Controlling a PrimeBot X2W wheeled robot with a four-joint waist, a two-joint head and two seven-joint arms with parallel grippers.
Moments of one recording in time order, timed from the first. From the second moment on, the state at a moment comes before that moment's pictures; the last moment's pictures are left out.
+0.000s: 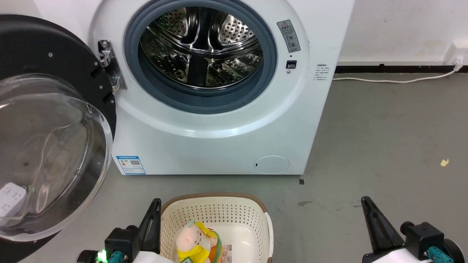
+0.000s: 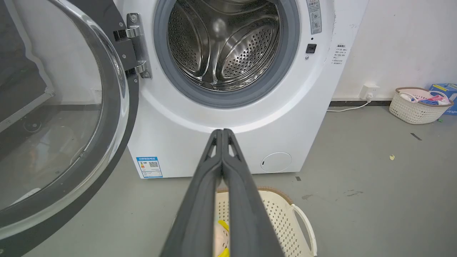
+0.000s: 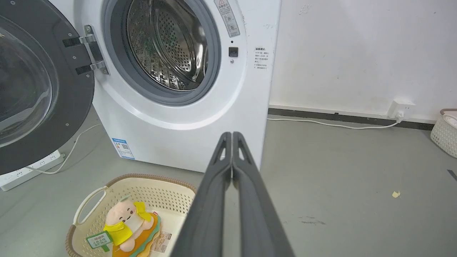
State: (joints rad) left arm 0.06 0.05 -0.07 0.07 -0.08 -0.01 -0.15; right arm 0.07 -0.05 -0.01 0.05 0.06 0.13 -0.16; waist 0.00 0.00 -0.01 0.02
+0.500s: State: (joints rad) left arm 0.06 0.05 -0.05 0.06 -0.06 -0.01 -0.12; right arm 0.06 -0.05 -0.01 0.04 0.05 0.13 -0.12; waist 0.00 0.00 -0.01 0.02
